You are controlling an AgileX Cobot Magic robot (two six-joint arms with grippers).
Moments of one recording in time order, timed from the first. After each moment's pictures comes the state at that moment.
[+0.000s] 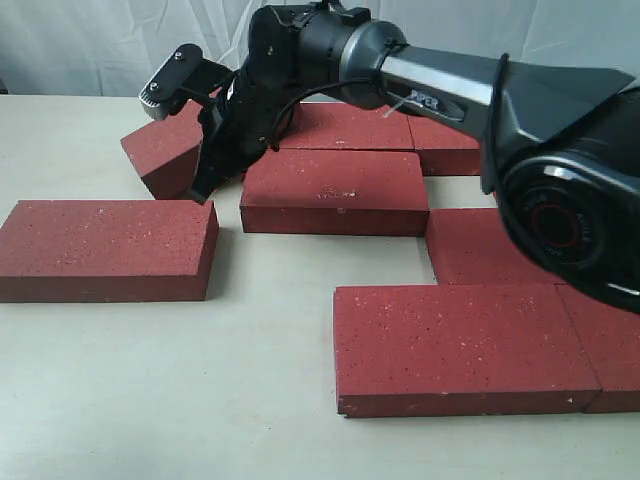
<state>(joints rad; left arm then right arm) 0.07 0.00 0.00 0.07 0.23 0.01 0.69 2.38 -2.10 0.24 0.83 -0.68</state>
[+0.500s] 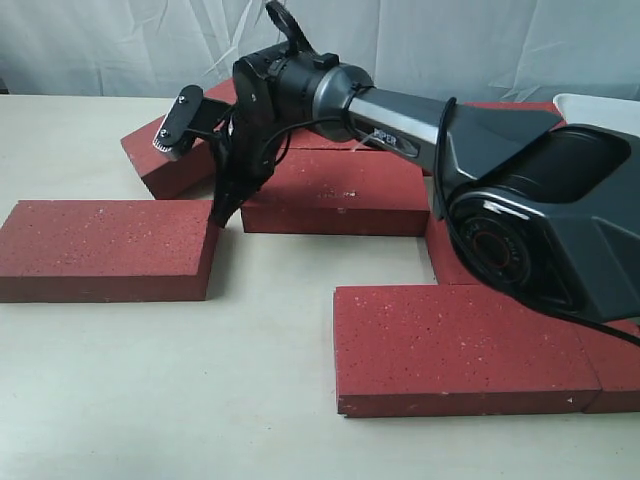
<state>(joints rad) 0.07 0.00 0.00 0.07 0.23 0.01 0.70 2.51 -2.20 0.02 0.87 -0.63</state>
